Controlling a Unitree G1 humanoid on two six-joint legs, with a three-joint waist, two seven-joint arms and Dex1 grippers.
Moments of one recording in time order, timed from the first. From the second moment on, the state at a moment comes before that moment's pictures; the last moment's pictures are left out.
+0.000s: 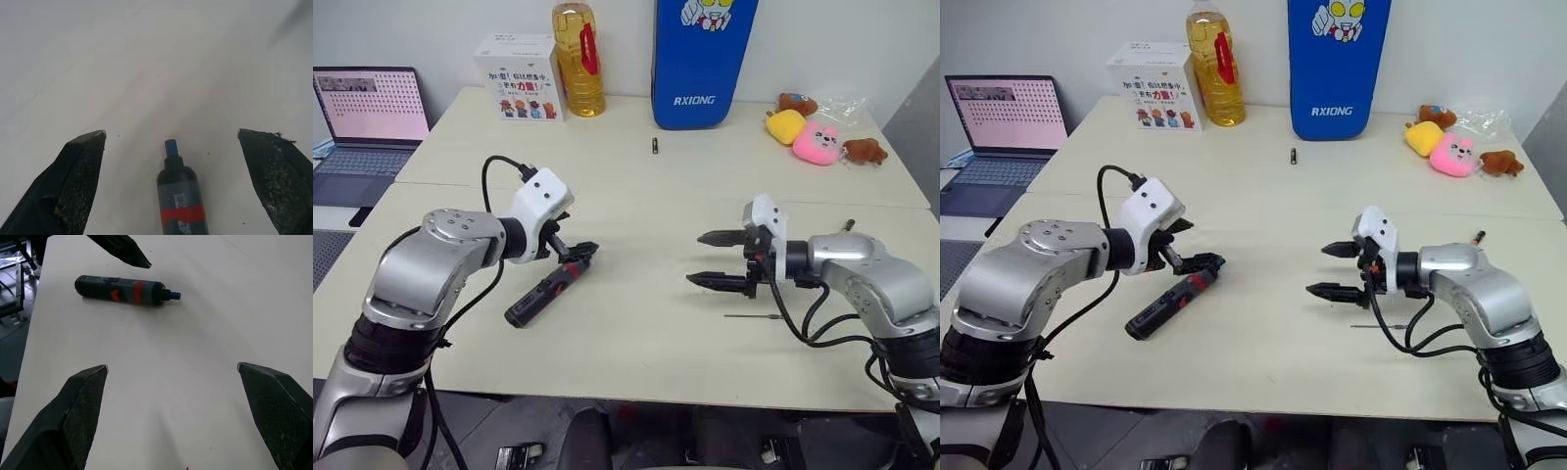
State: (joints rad) left arm -0.62 0.84 -0.14 -0.32 -0.35 1.09 -0.70; right arm -0.53 -0.73 0.18 -0.22 0.52 0.65 1.00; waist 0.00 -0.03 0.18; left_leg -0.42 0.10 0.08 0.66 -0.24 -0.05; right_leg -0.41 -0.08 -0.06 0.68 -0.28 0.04
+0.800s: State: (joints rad) left arm -0.85 0.87 -0.39 0.22 -0.22 0.91 -1.11; right arm -0.45 -0.56 0.21 -0.37 0.45 0.64 0.85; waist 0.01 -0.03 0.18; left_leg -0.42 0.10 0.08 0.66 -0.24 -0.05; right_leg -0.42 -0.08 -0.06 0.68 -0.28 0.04
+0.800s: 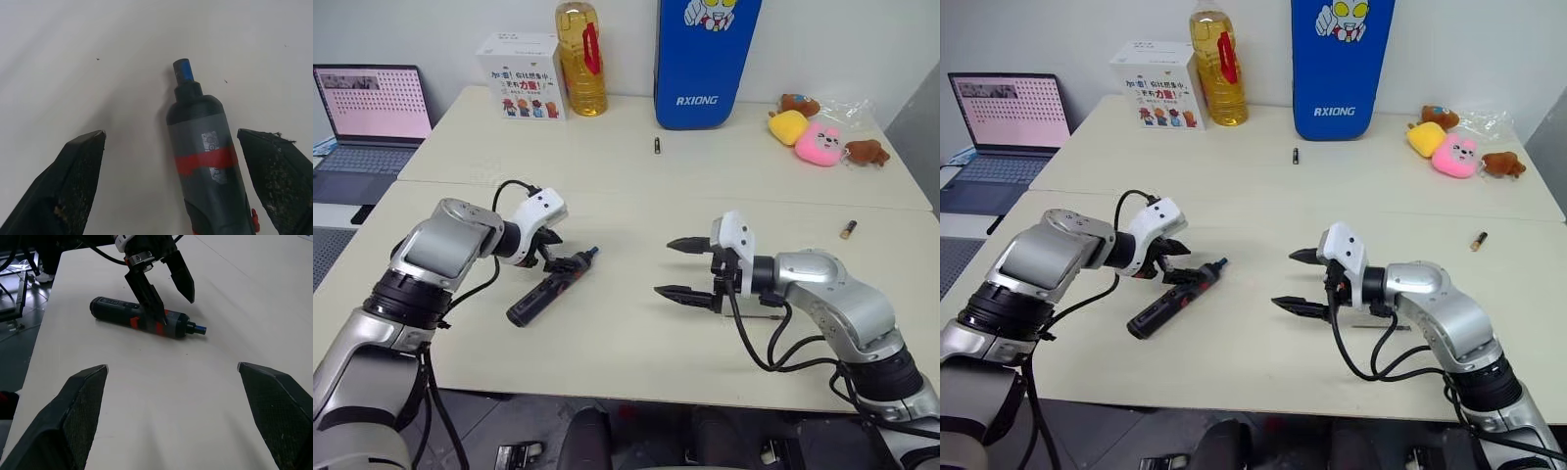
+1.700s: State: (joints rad) left arm -0.99 0.75 -0.55 0.38 -0.02 0.89 -1.25; right arm -0.40 -0.43 0.24 -0.41 0.44 0.64 0.72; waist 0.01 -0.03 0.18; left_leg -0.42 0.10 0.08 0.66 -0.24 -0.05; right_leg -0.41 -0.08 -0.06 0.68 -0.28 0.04
